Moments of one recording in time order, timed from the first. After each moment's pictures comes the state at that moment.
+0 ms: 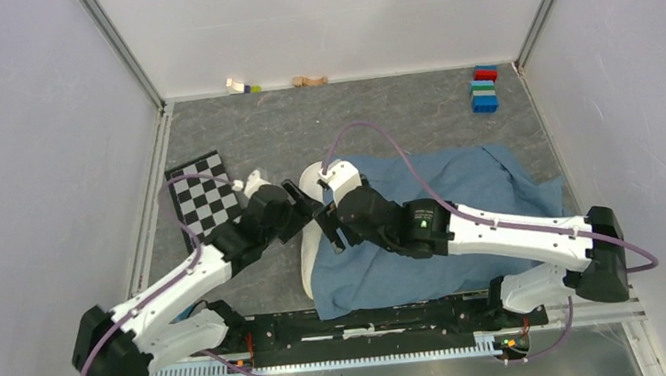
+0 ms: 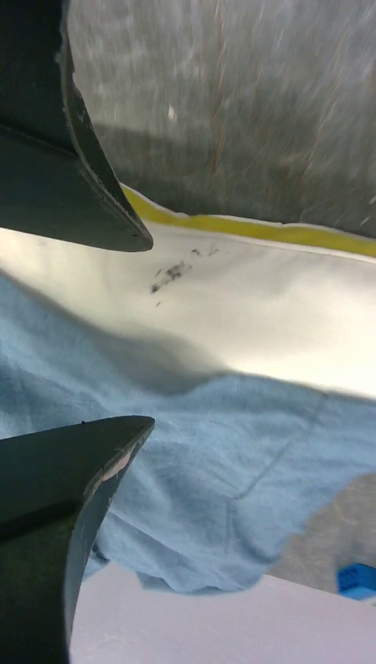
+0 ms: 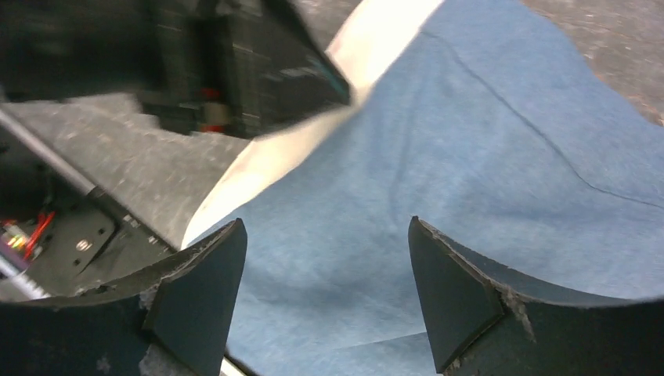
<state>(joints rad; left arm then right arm) -0.73 1.06 0.66 -0.30 -0.22 -1.14 1.27 1.33 1.18 -0.51 0.44 0.39</state>
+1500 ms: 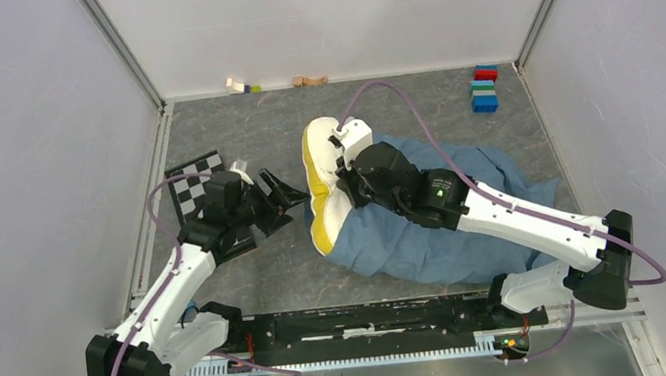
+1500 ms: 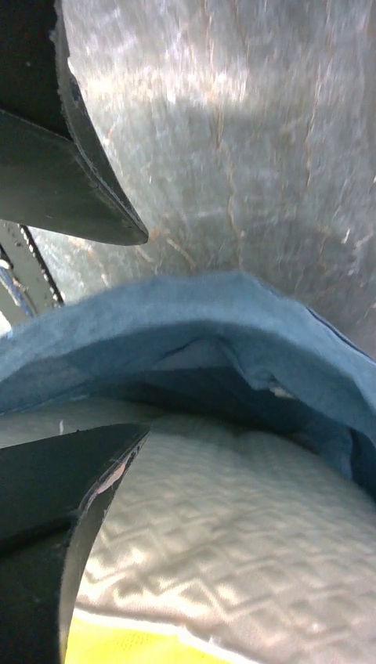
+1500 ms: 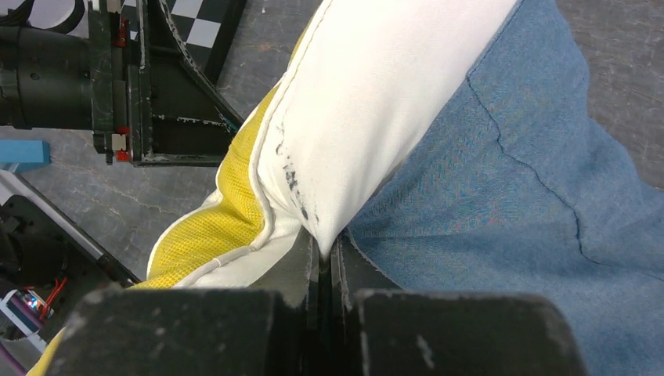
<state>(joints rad) -0.32 0.97 0.66 -0.36 0.32 -0.98 1.06 1.33 1.29 -0.45 0.35 0.27</state>
